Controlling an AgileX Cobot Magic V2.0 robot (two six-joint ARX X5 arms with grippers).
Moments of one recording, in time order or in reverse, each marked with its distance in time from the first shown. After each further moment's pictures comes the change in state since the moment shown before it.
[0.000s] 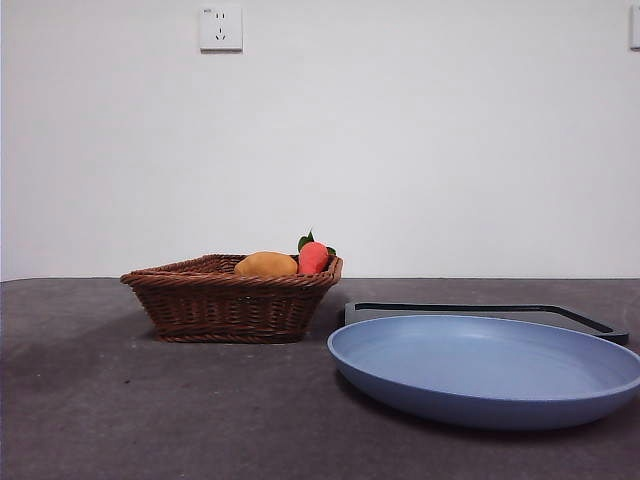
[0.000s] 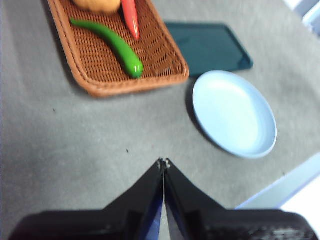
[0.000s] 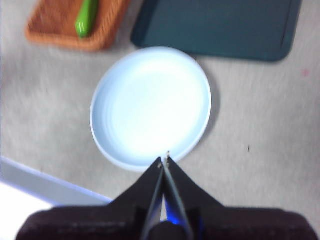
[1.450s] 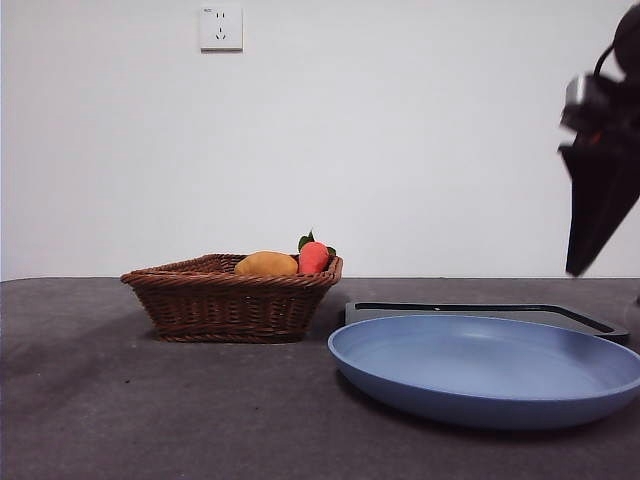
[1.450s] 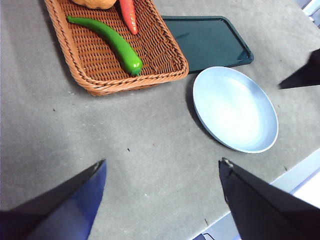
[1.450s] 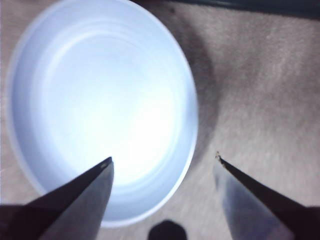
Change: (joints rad) left arm 0.000 0.000 0.001 -0.001 0.004 0.017; right arm 0.056 0.732 0.001 0.312 -0.002 -0.008
